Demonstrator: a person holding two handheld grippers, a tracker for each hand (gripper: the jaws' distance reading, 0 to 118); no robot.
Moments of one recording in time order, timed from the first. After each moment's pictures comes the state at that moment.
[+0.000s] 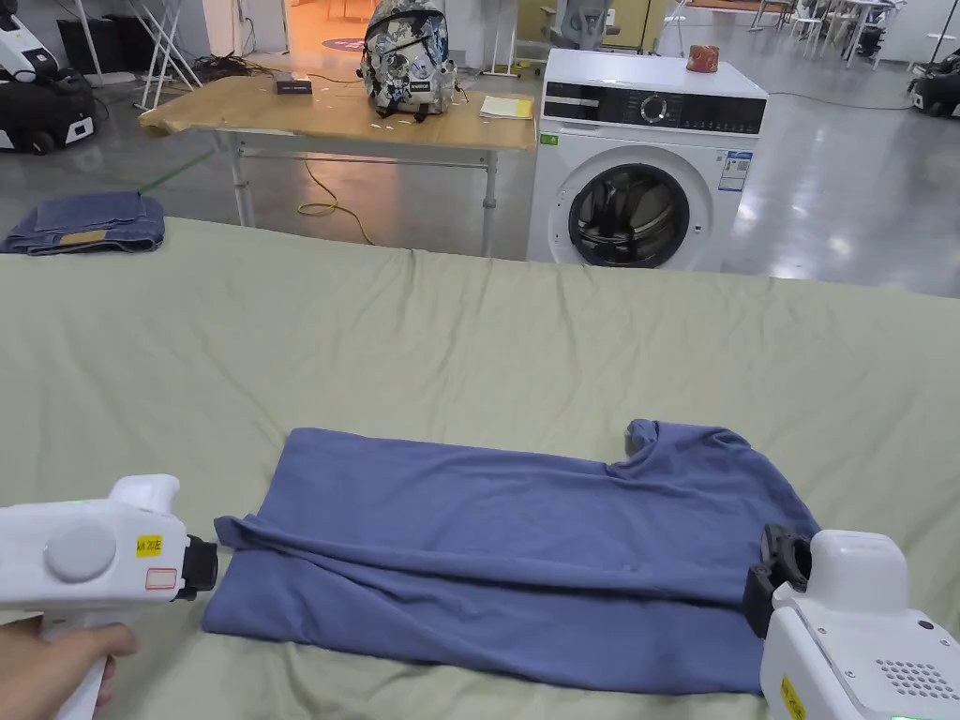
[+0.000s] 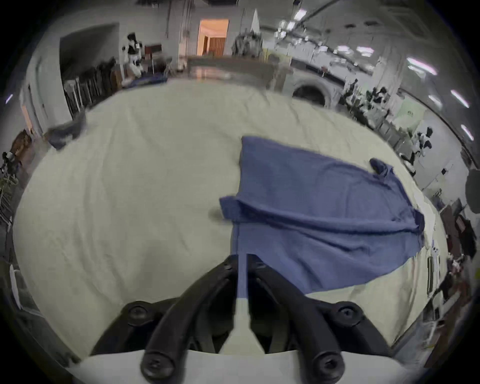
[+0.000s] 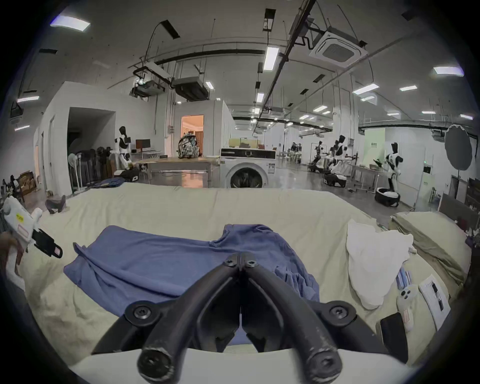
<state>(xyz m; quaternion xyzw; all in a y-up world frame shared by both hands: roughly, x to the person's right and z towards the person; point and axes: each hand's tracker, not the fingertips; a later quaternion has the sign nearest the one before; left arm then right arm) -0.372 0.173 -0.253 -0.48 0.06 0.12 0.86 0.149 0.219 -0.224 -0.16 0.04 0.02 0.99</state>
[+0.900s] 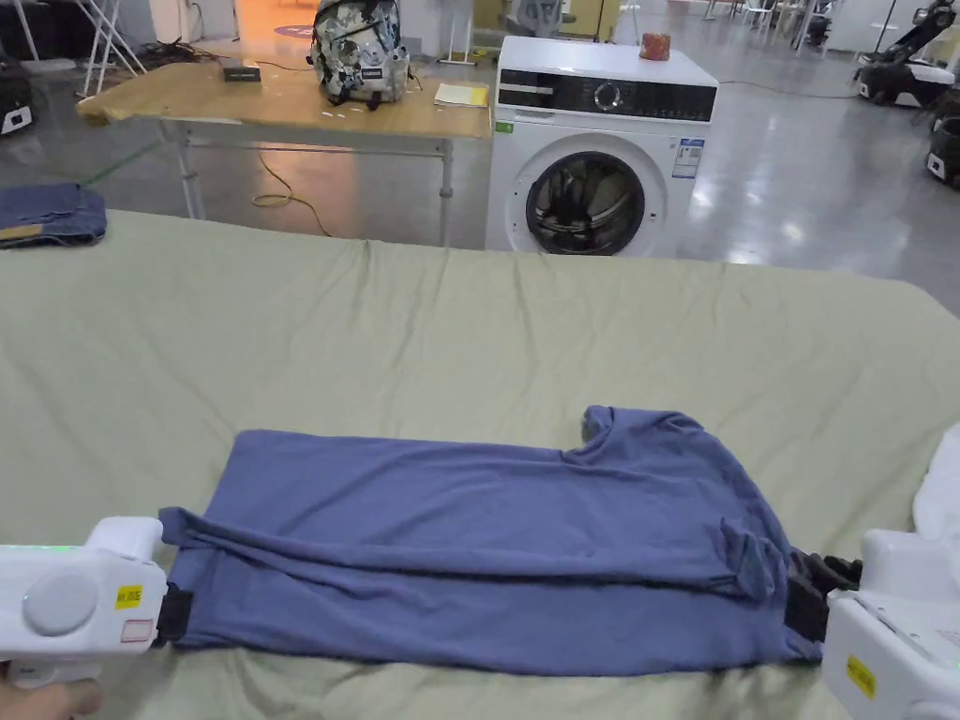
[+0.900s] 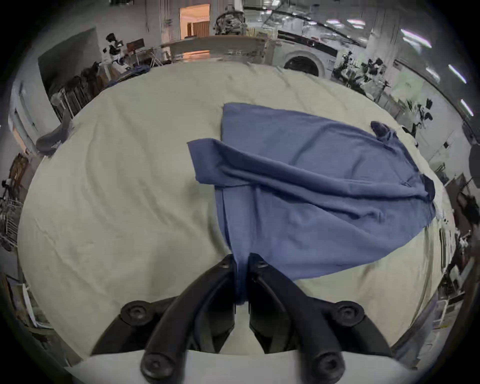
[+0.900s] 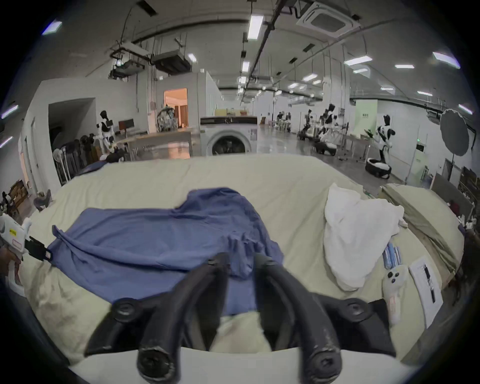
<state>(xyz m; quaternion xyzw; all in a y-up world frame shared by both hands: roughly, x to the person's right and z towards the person) -0.334 0.157 -0.230 -0.49 0.03 0.07 0.87 0.236 0.213 -0.251 -0.28 0.01 0.01 0.96</state>
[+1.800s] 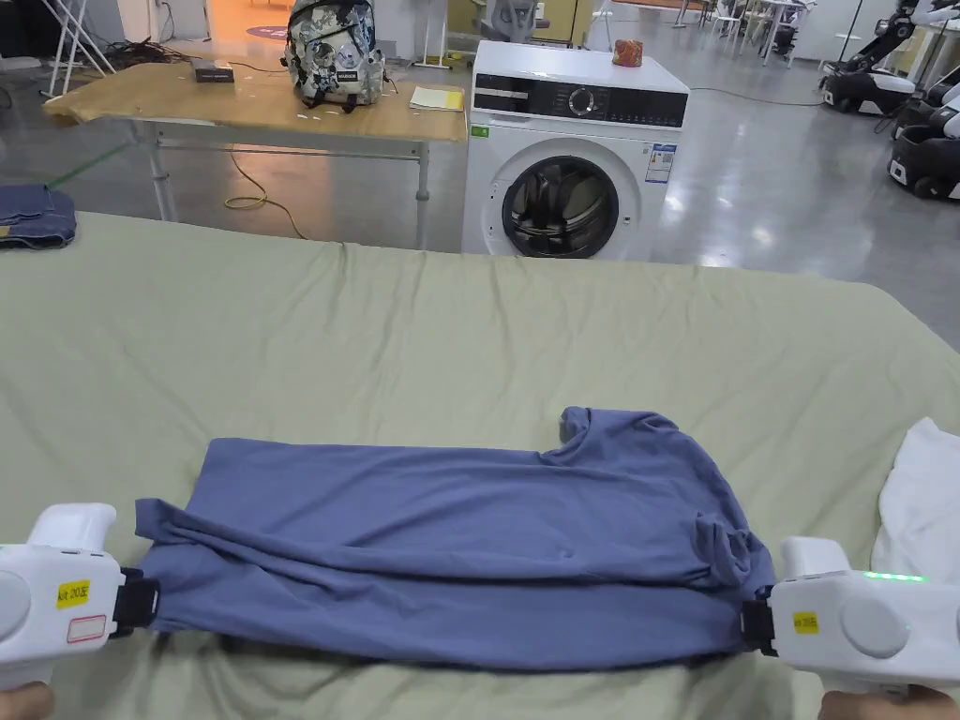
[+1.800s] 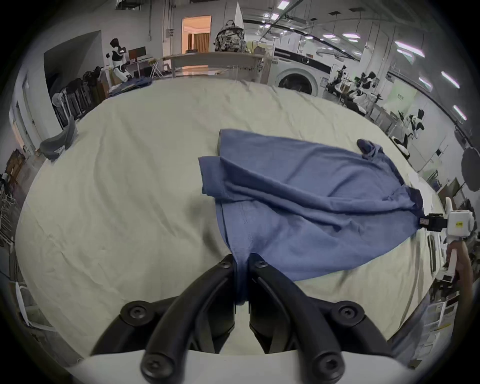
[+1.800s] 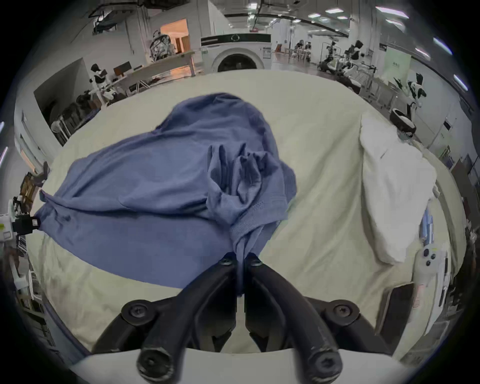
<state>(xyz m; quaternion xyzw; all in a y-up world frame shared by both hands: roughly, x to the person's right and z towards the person) -0.331 0.201 -0.213 -0.45 0.02 0.09 0.89 0.247 0.174 -0.310 -0.48 0.05 0.00 0.88</state>
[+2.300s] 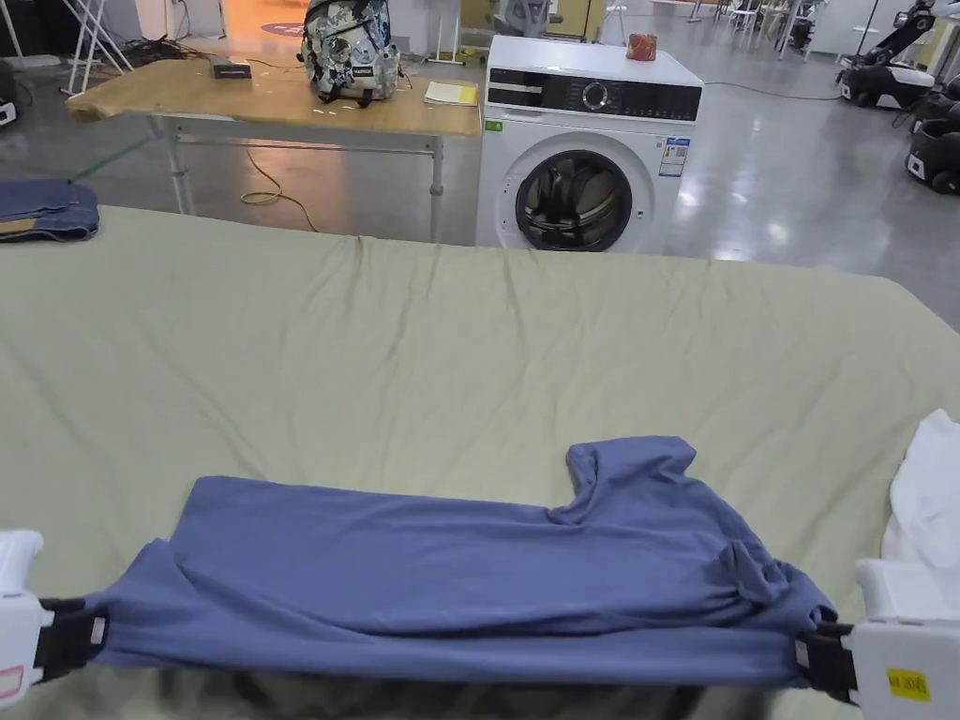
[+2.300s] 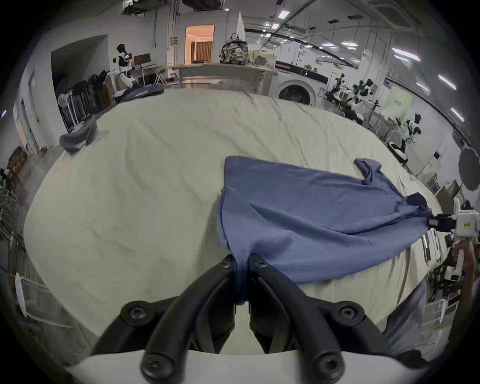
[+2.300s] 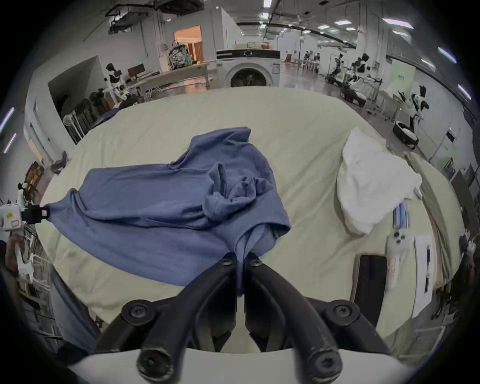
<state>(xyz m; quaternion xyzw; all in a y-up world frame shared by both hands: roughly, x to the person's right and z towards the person) -0.345 0.211 -0.125 -0.44 0.03 0.09 0.89 0.241 0.224 -0.205 -0.46 0.08 0.02 0.88</state>
